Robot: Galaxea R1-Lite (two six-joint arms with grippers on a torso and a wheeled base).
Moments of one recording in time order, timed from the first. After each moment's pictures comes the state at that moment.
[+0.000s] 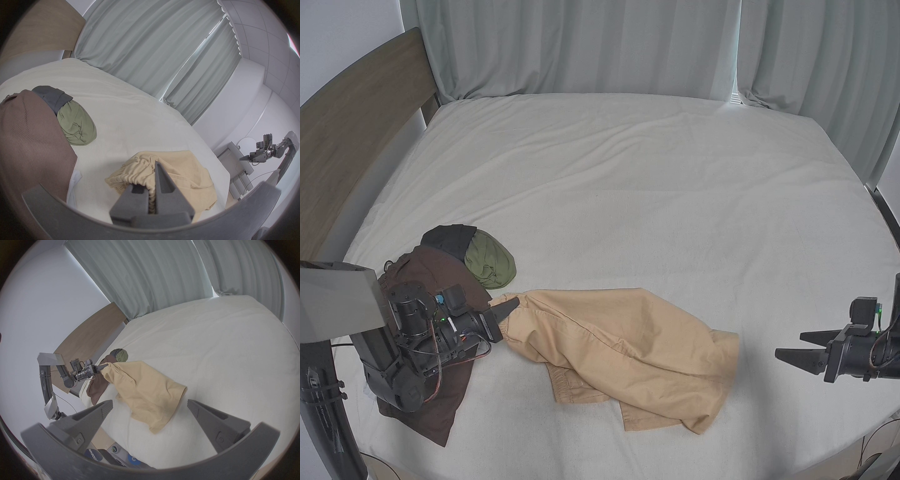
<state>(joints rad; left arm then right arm) -0.20 2.17 -0.45 -1.55 -0.44 -0.36 0.14 1.26 -0.32 -0.43 0.46 0.12</state>
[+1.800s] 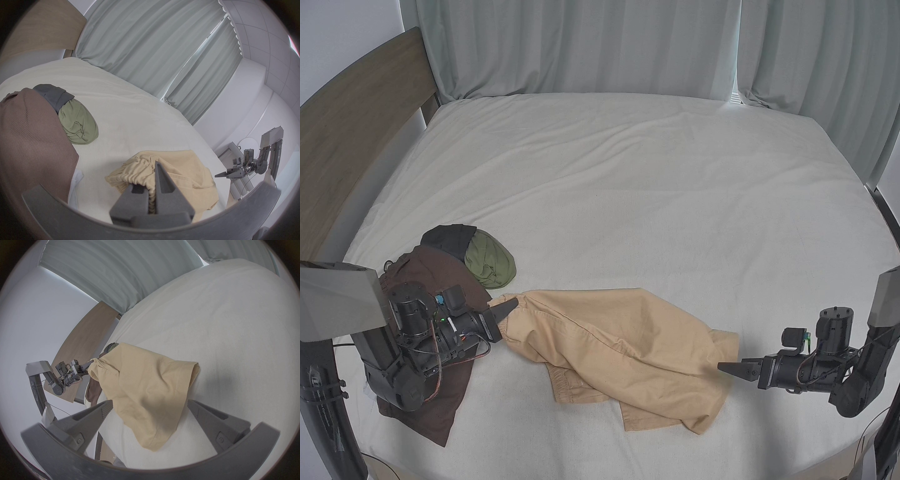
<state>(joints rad) -0.19 2.19 -0.46 -1.55 -0.44 -0.36 0.17 2.05 -0.17 -1.34 0.54 0.33</state>
